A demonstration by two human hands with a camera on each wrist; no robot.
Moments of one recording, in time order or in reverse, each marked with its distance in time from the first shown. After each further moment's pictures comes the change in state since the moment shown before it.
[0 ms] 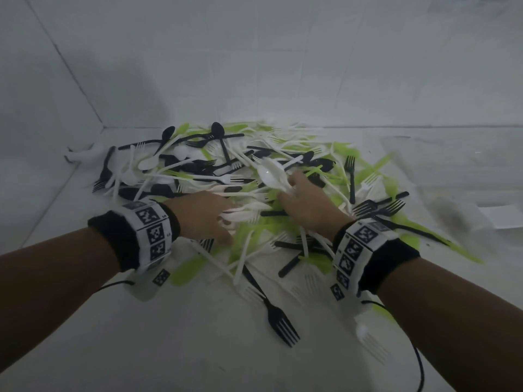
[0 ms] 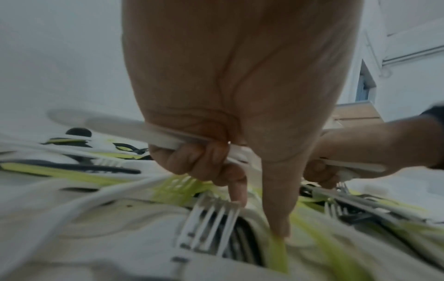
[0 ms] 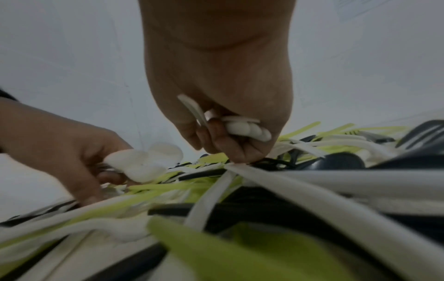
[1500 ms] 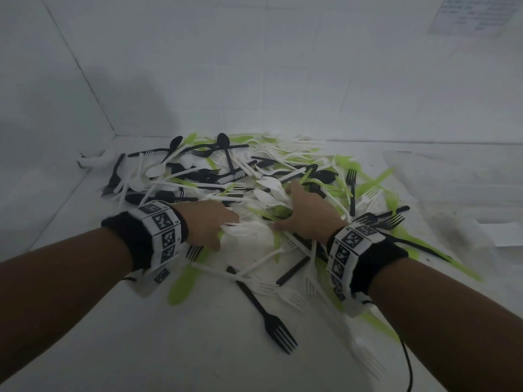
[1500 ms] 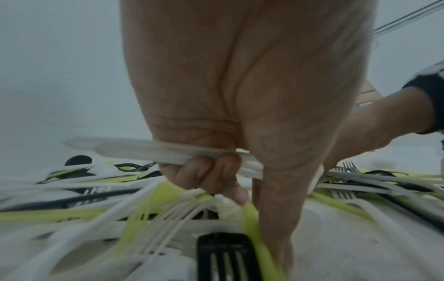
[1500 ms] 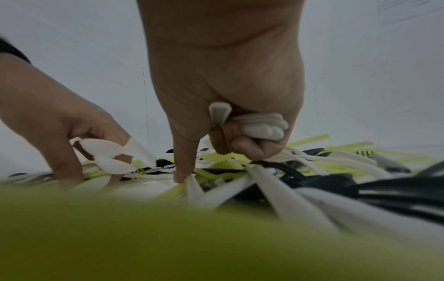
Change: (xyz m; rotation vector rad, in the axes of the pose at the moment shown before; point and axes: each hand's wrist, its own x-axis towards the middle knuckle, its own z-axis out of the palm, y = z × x) left_hand -0.002 0.007 -0.008 0.187 -0.163 -0.051; right_hand 0.013 0.005 -0.002 -0.368 -0.065 -0.032
